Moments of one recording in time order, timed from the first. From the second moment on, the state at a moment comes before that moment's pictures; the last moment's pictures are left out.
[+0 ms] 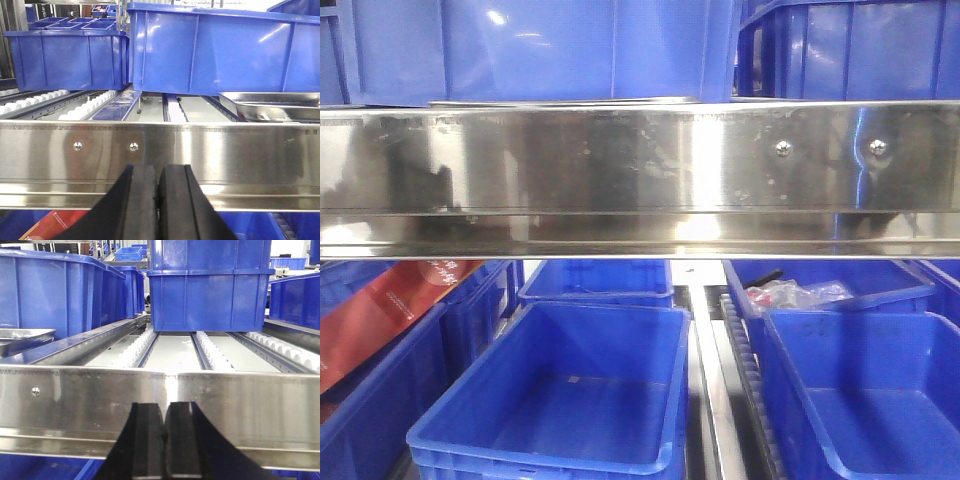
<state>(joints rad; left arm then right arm) -0.04 0.00 0.00 -0.01 0.05 0.03 -0.03 0.00 0.00 0.10 0.07 -0.07</state>
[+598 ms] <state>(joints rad) -0.04 0.00 0.00 -0.01 0.05 0.03 -0.03 0.00 0.00 0.10 0.07 -0.07</state>
